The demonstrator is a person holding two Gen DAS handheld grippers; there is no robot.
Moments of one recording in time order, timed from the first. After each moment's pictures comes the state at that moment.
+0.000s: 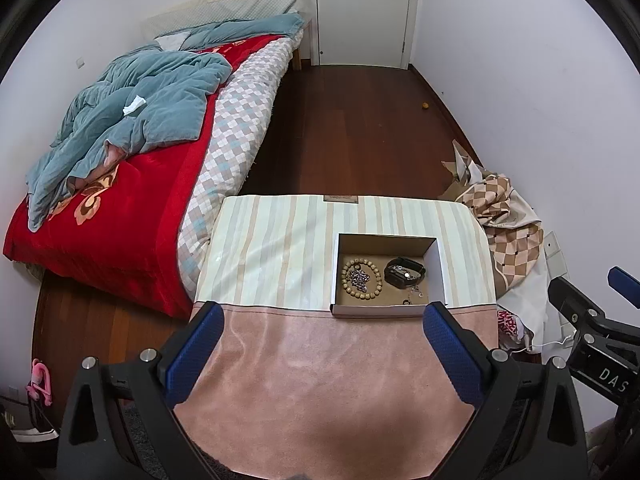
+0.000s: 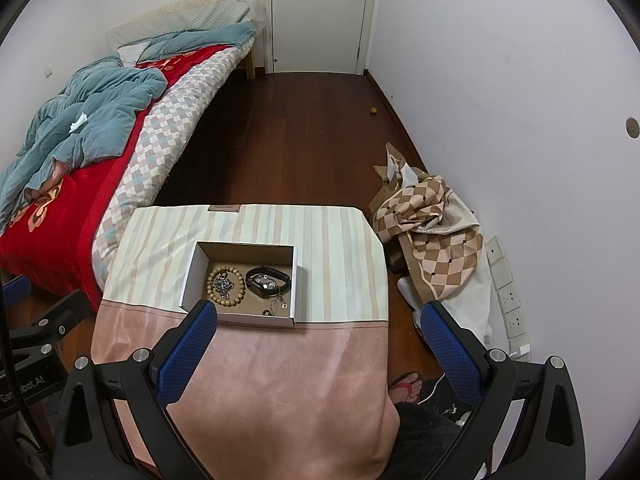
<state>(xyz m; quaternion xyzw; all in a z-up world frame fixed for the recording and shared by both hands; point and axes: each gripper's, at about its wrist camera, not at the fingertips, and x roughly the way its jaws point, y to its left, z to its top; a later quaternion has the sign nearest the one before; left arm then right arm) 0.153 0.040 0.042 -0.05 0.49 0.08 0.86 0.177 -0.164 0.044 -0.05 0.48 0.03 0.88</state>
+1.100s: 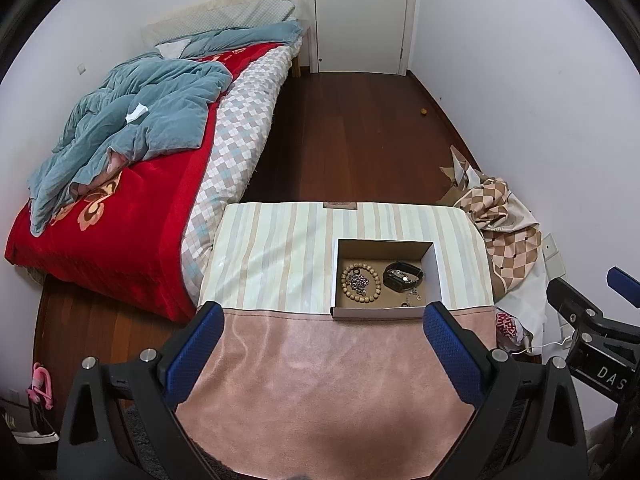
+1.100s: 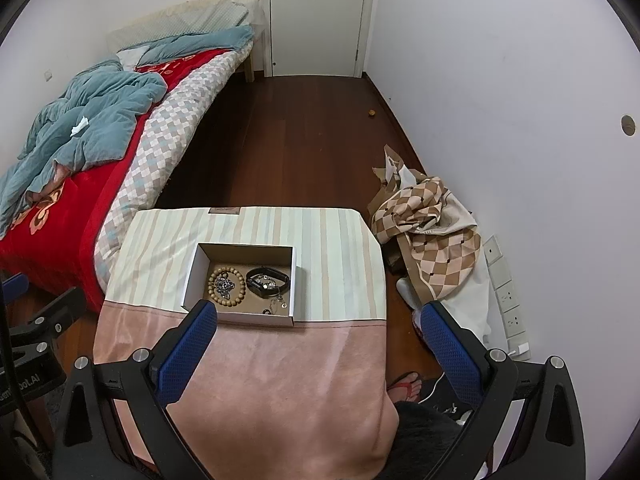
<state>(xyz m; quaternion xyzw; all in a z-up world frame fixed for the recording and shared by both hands) 0.146 0.036 0.051 -0.04 0.48 0.07 0.87 0.170 -0.164 0.052 -0.05 0.47 0.03 0.88</state>
